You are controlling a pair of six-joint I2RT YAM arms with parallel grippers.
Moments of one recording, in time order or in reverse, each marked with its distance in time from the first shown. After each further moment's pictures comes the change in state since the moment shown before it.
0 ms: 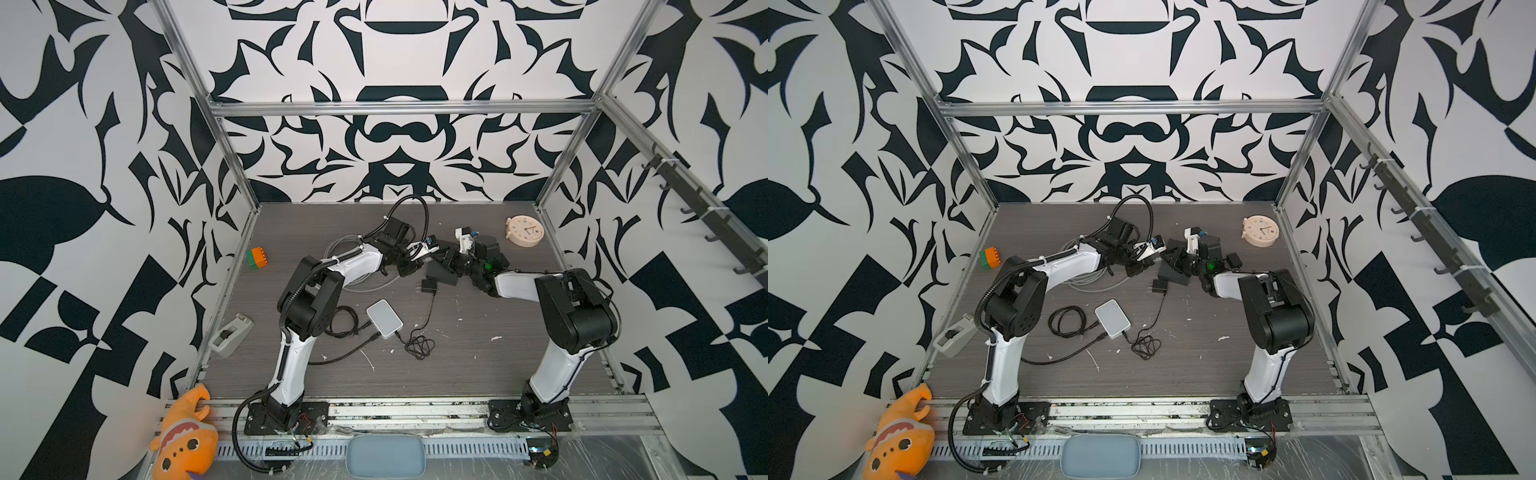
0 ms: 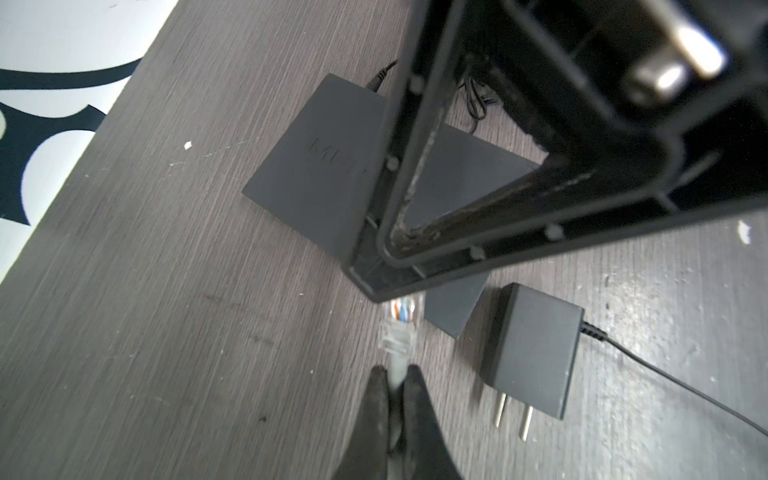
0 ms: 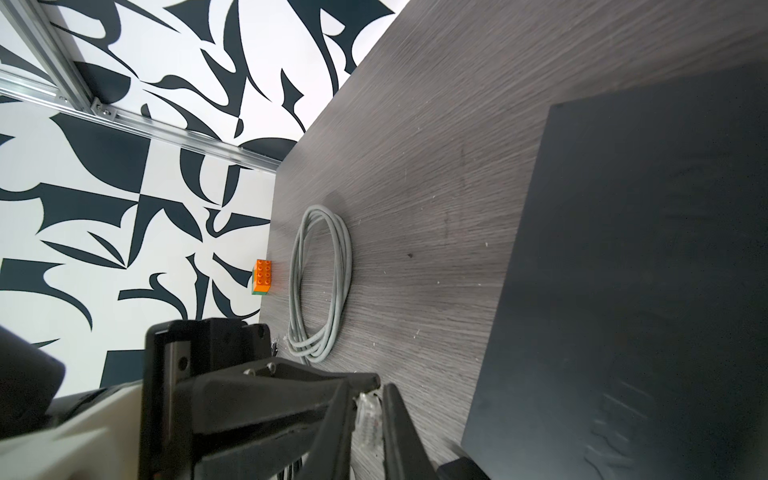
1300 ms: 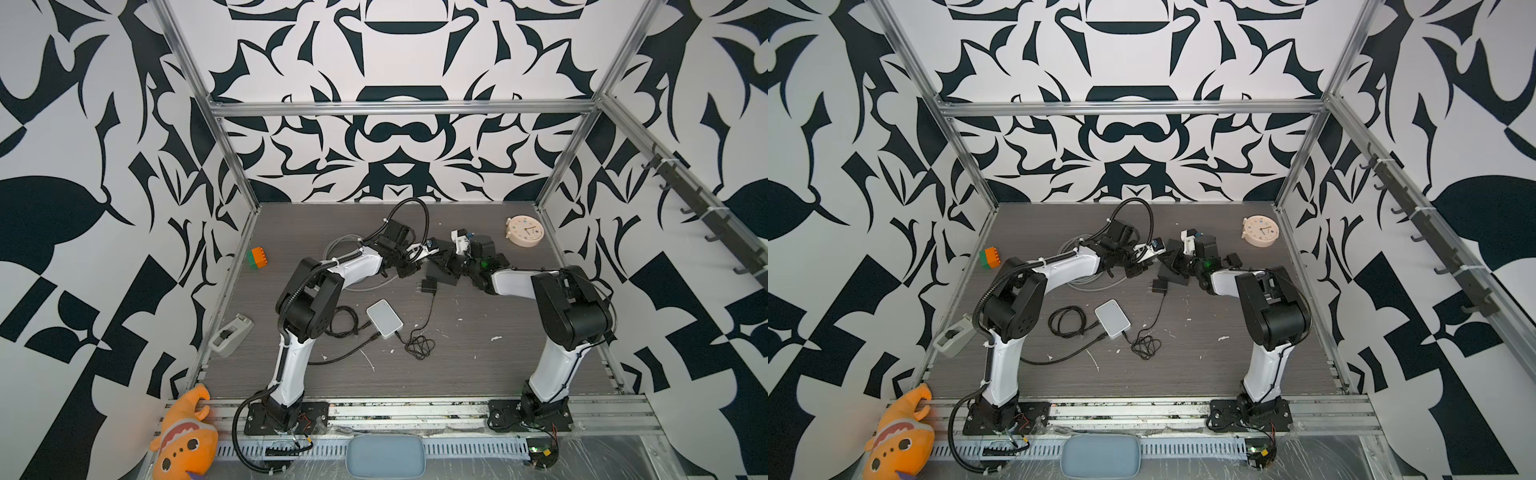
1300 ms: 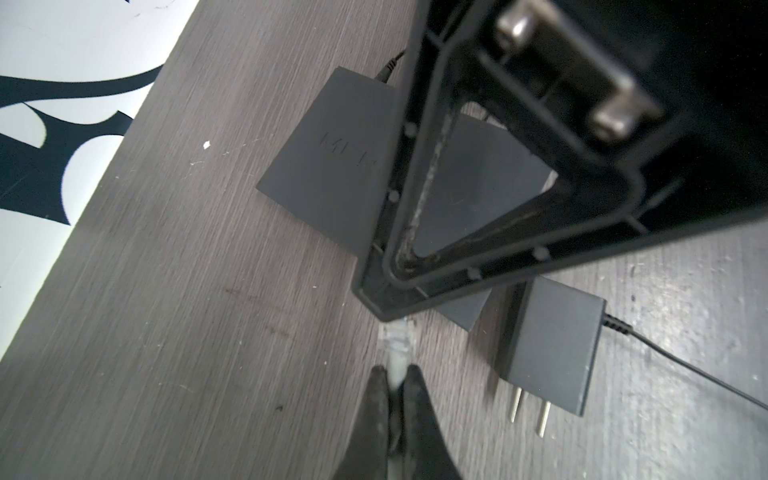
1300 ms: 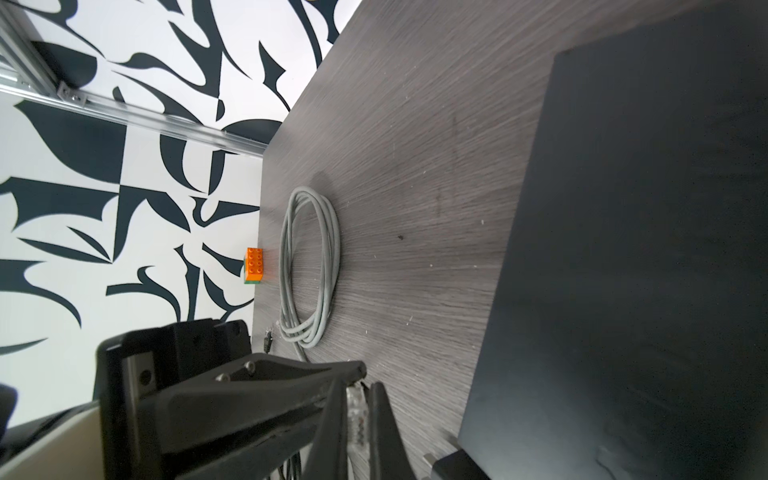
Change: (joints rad) left arm -0.011 -0.018 -0.041 0.047 -0.048 0.026; right arm 0.012 0.029 0.039 -0.074 -0.015 -0.006
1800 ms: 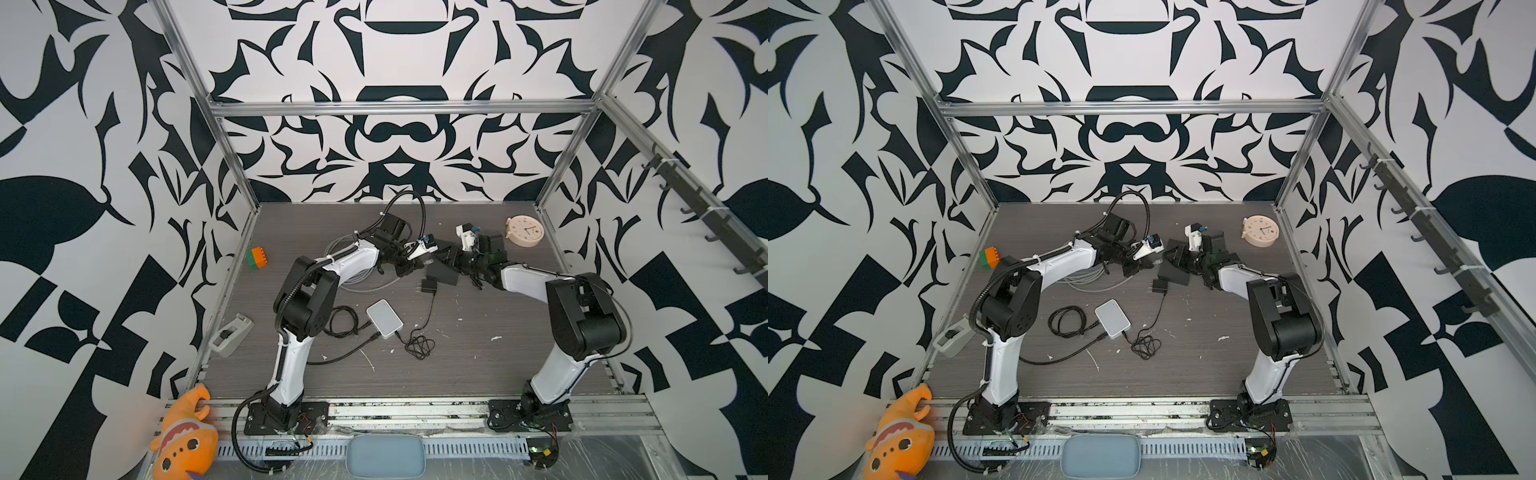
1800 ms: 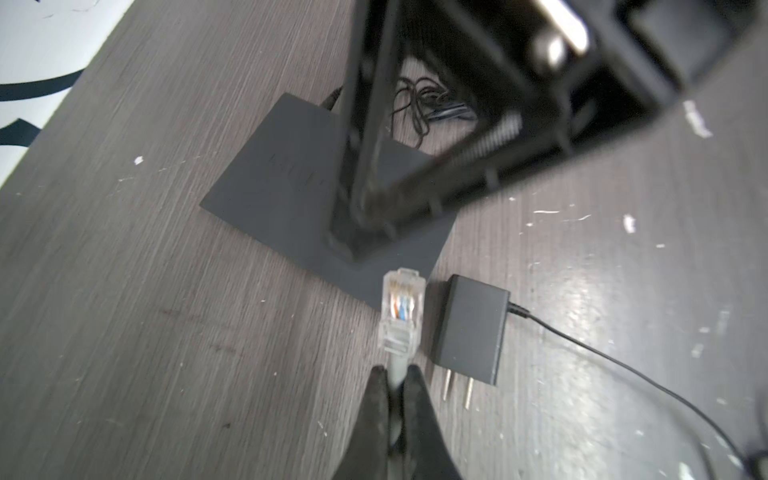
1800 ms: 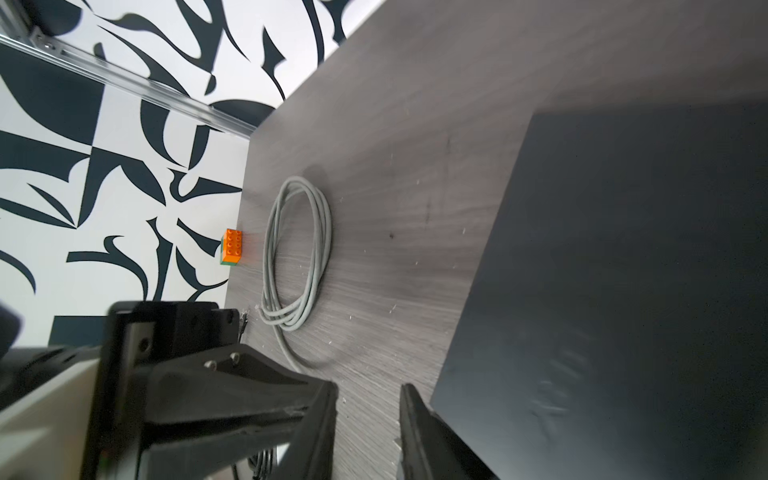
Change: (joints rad) left arm 0.055 0.000 0.090 -0.195 0.241 0.000; right arm -0.076 -0.109 0.047 -0.230 -0.014 -0.251
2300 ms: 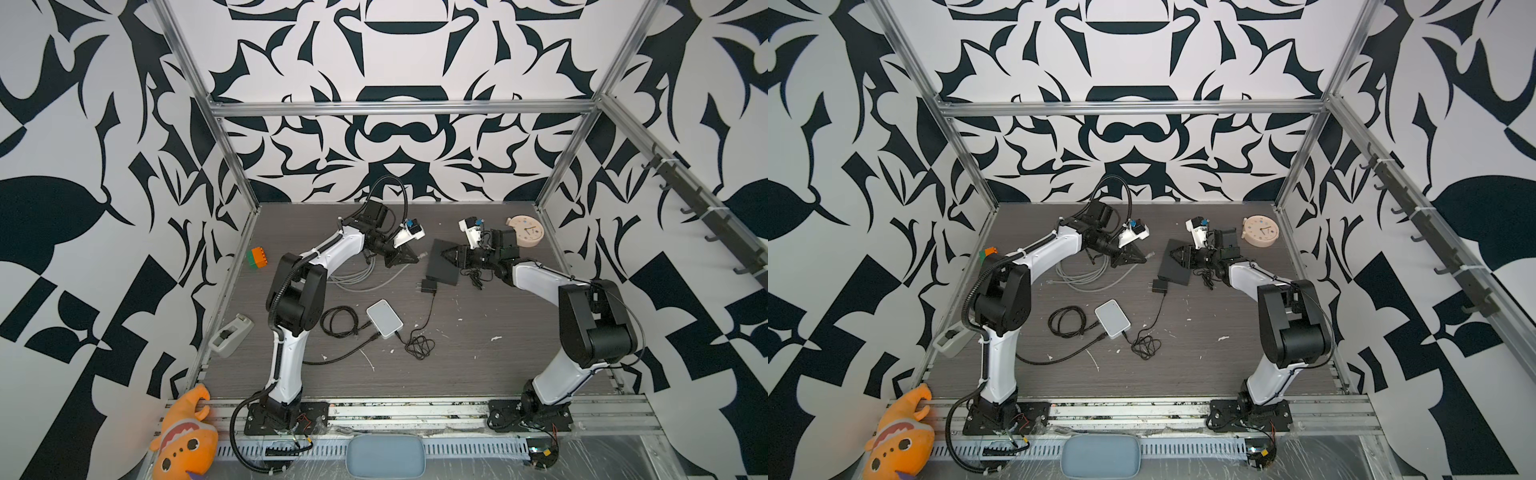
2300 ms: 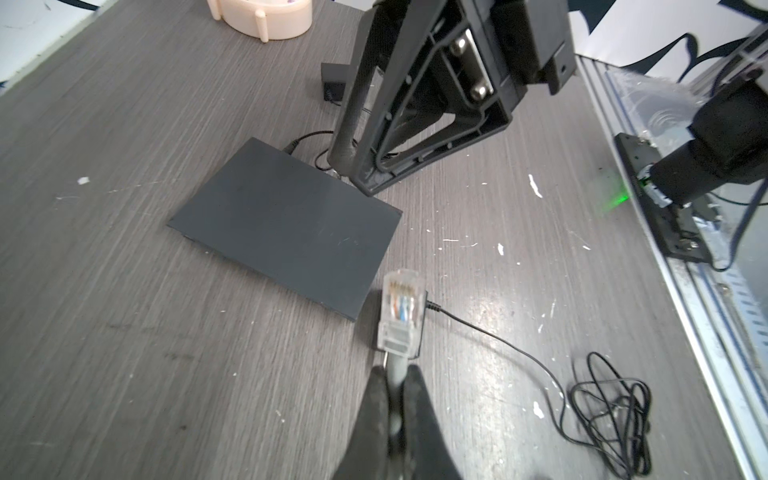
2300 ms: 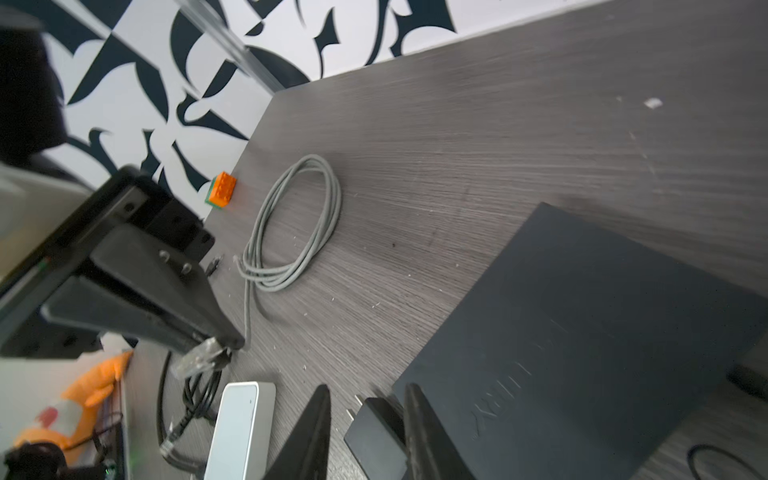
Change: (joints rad) left arm 0.094 0.004 0.100 -0.209 0.322 0.016; right arm -0.047 -0.043 0.010 -0.076 -0.124 -0.407
